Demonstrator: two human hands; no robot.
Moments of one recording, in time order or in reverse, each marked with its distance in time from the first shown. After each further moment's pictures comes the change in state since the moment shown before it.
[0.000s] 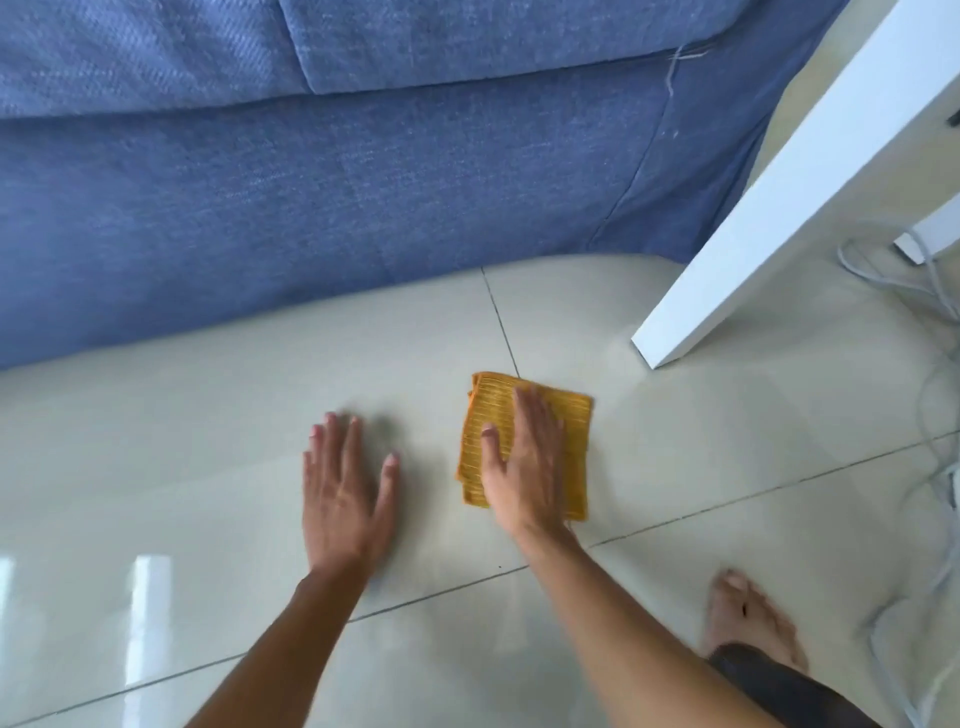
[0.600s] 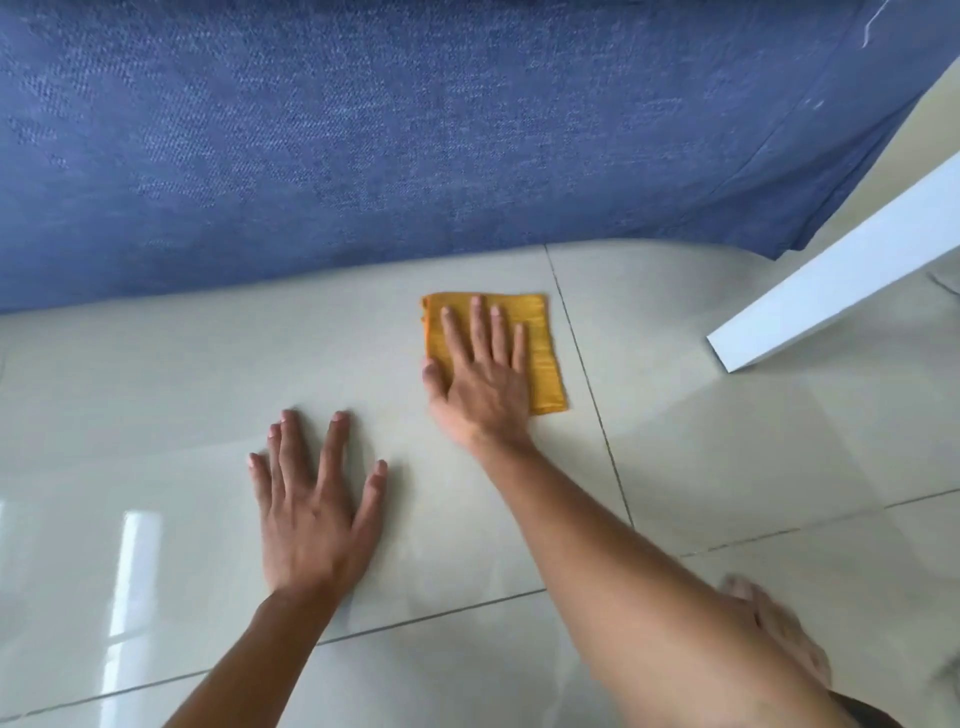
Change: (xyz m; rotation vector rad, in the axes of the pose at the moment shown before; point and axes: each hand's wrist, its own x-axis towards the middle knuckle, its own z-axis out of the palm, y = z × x) left_hand 0.002 -0.066 -0.021 0.197 -0.001 -0.012; right_hand 0.057 -0.083 0.077 -0.399 -0.175 -0.278
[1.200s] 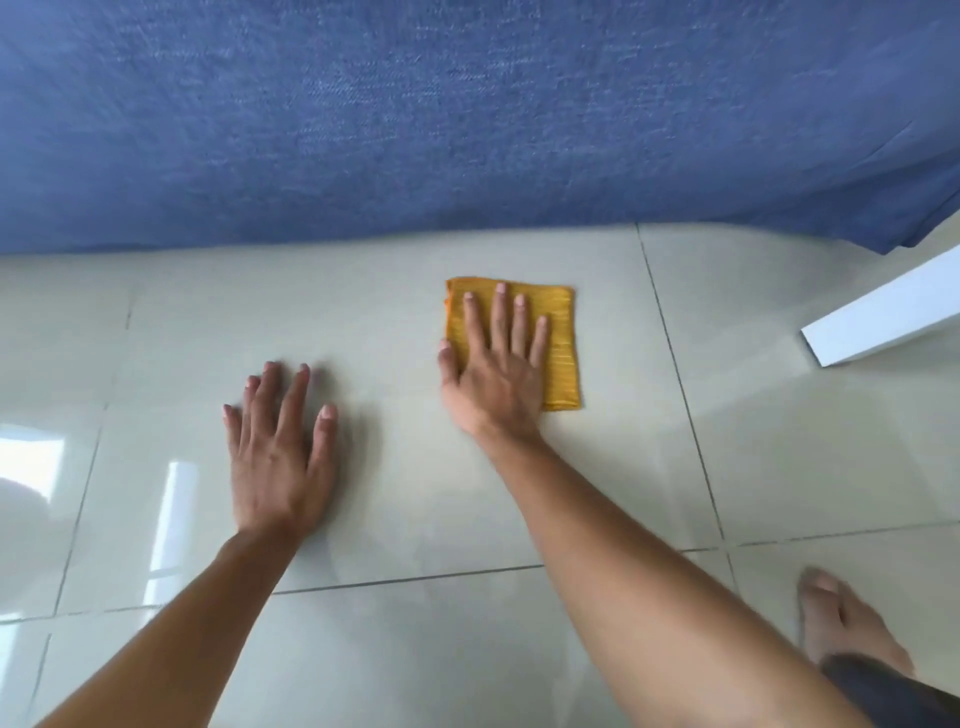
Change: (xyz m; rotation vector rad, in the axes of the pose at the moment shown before) left_hand 0.015 -0.103 -0.039 -0.085 0.097 -0.103; right_hand -0.028 -0.078 0.024 0.043 0.057 -0.006
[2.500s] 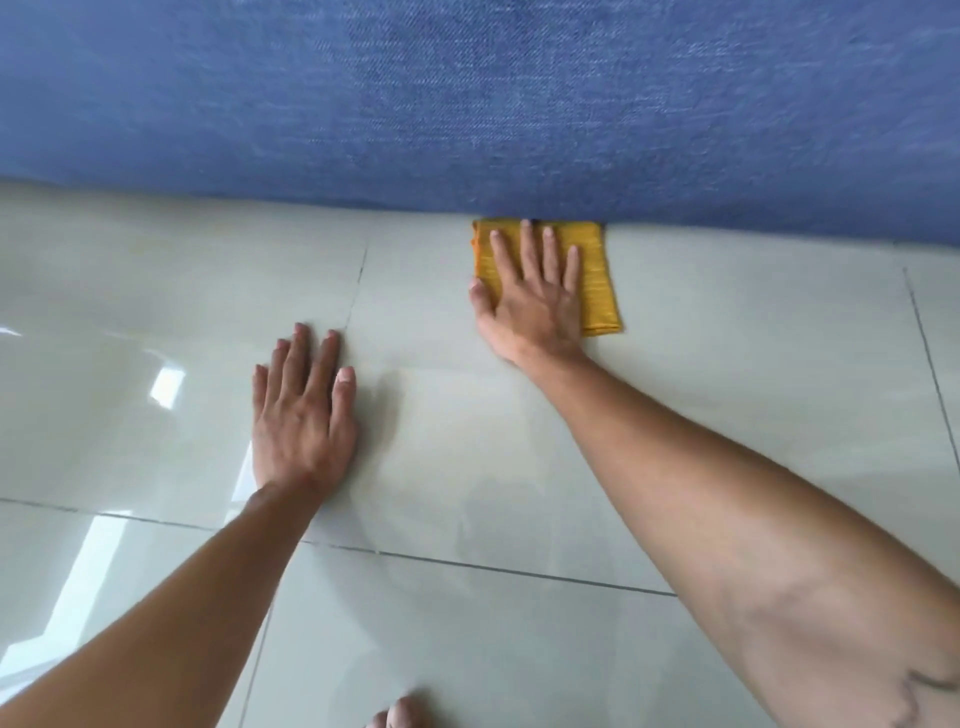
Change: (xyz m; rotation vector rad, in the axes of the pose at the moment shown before) left_hand 0.026 -0.168 -0.064 0.116 0.067 -0.148; right_hand 0.042 -0.182 0.048 -0.036 -0.109 -0.299
